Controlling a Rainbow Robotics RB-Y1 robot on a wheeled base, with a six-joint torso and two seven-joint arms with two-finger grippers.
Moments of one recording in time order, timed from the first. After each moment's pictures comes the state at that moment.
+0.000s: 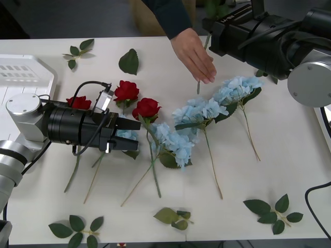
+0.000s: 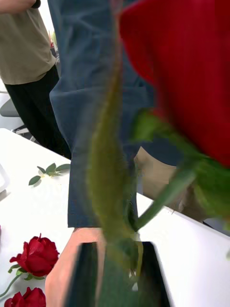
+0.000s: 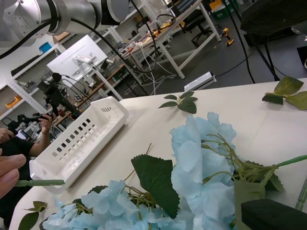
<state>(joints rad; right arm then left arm) -0.50 -0.57 0.17 -1.96 -0.83 0.72 1.70 -0.46 0.45 -0.10 -1.14 1.88 1.54 -2.71</state>
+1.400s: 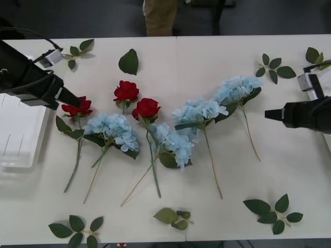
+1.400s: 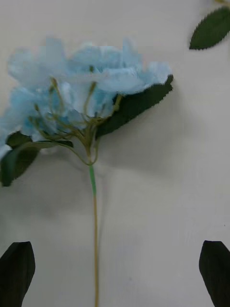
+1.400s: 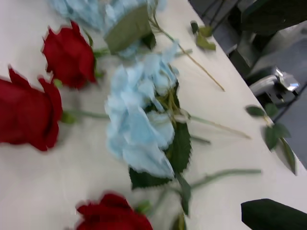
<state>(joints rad) -0.20 -0.80 0.00 -1.60 -1.19 0.99 1.79 -0.69 0.86 -0.11 -1.40 1.34 1.73 -1.55</state>
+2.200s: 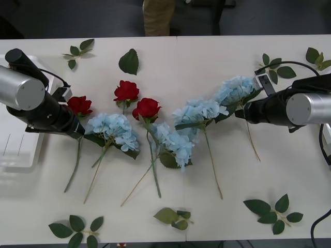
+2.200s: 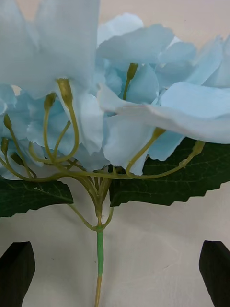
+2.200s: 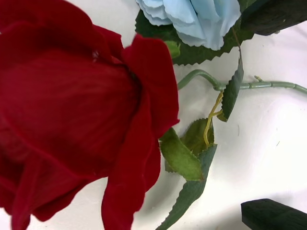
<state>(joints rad) -0.41 -0.52 0.08 -1.42 -0.68 1.02 1.79 -0.63 0.88 -0.54 -1.41 0.97 1.33 -1.29</state>
